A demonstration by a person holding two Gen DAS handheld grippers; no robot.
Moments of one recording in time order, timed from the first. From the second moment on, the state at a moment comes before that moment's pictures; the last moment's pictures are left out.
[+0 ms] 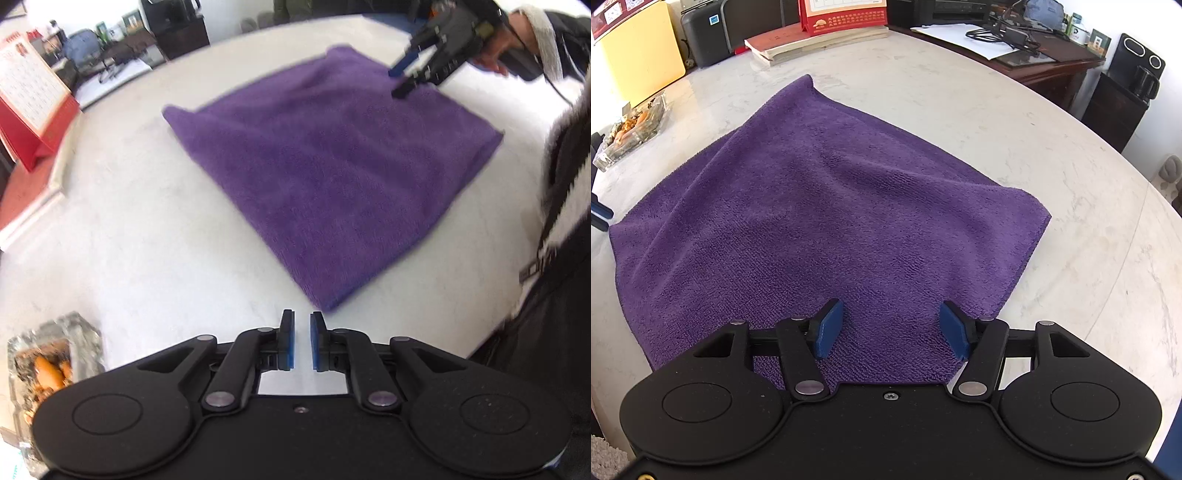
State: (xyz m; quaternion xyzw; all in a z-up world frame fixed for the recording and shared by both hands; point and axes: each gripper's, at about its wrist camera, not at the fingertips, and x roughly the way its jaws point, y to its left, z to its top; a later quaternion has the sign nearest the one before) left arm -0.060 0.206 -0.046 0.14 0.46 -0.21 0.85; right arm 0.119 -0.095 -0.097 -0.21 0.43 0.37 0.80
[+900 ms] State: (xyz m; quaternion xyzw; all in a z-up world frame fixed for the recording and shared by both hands) left arm 0.035 0.195 -0.068 0.06 0.46 -0.11 0.88; right arm 0.156 -0.092 -0.060 -0.18 0.42 0.38 0.80
